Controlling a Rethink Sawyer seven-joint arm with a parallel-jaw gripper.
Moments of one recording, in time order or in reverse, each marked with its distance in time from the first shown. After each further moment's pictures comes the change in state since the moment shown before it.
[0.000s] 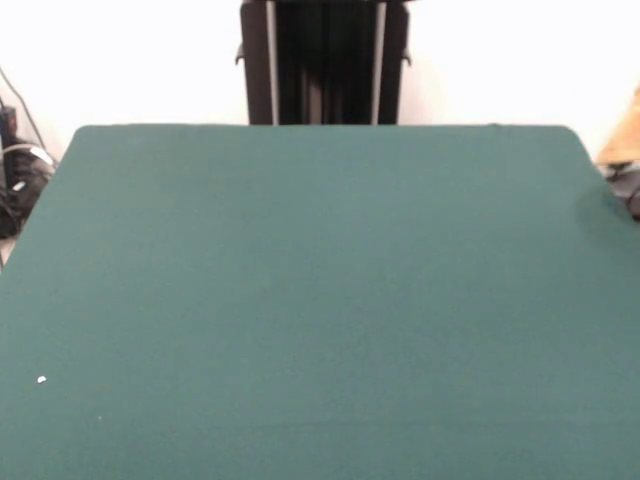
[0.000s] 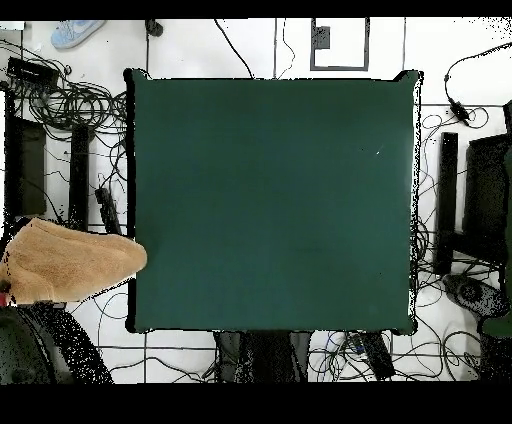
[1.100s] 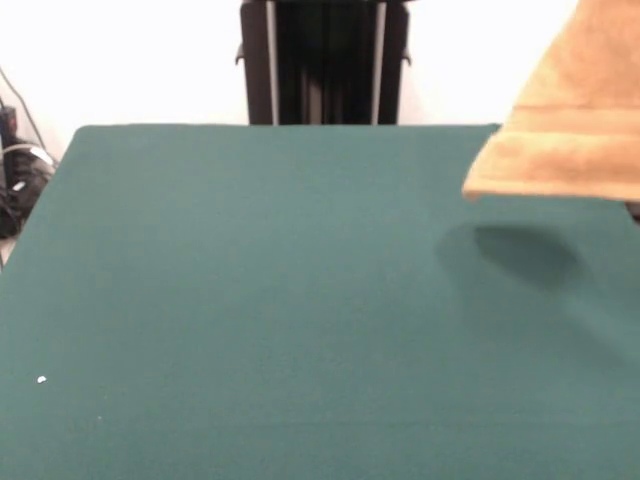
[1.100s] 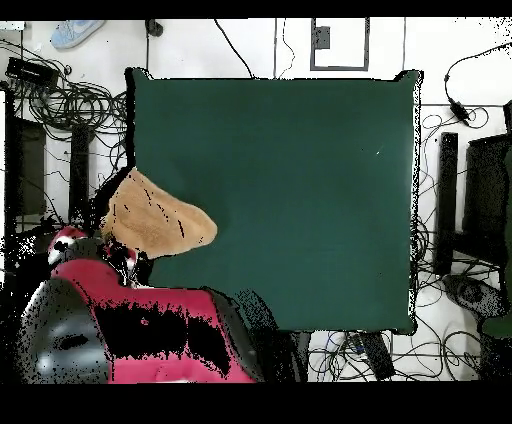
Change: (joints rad) arm -0.397 -0.103 0.108 0.281 0.164 -0.213 -0.152
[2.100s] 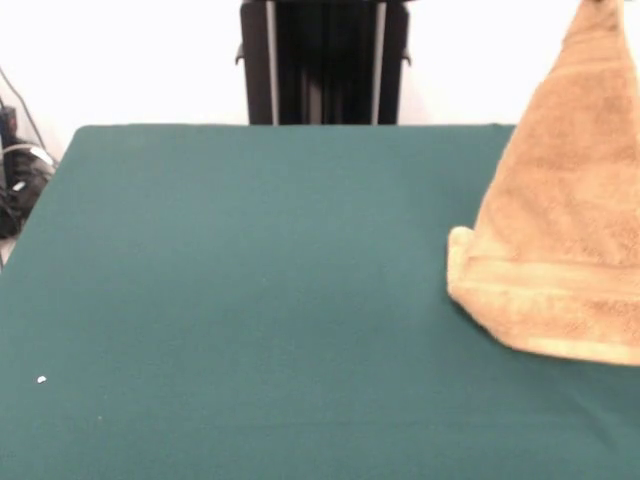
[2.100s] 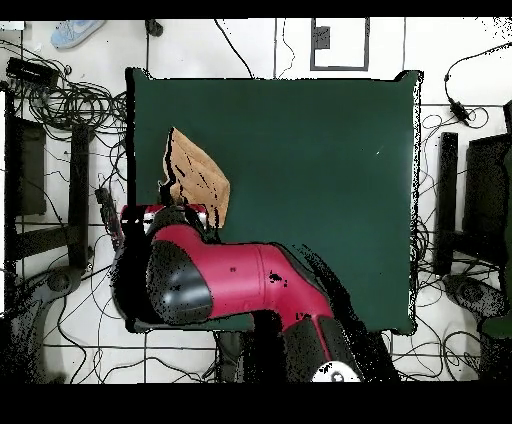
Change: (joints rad) arm -0.426 0.113 0.426 0.171 -0.311 -0.362 -0.271
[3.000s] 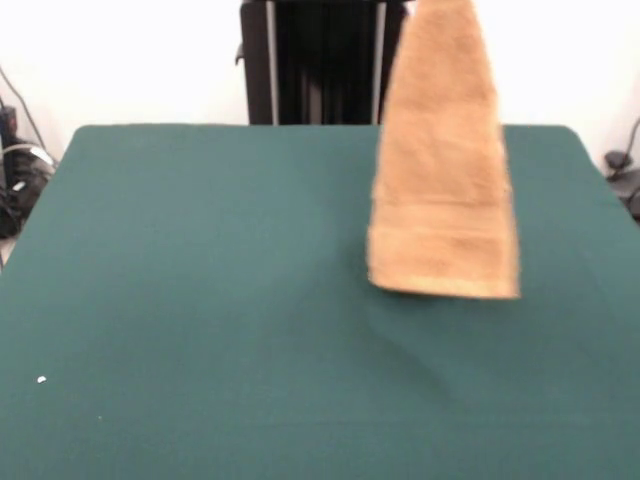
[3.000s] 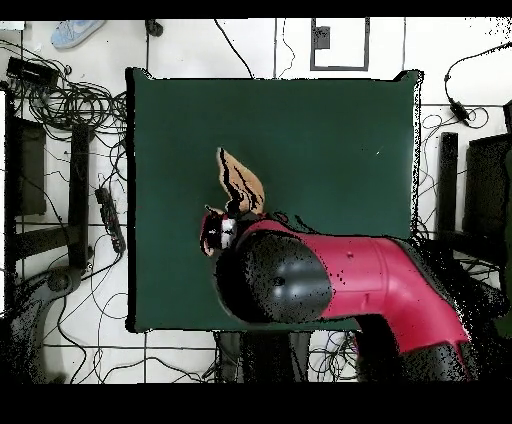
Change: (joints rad) arm -0.387 -0.132 0.269 -0.016 -0.032 0.411 -0.060
